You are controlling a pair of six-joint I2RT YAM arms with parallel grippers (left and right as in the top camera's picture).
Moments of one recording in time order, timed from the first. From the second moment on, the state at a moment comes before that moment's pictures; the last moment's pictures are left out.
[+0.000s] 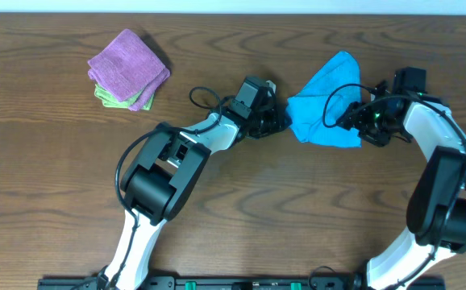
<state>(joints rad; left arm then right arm) -0.60 2.27 1.40 0.07 0.51 -0.88 -0.21 1.91 1.24 -0.68 -0.36 0.22</state>
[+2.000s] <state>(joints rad) -0.41 2.29 1.39 0.08 0.67 -0.82 -0.06 1.90 1.08 -0.50 -0.36 0.26</state>
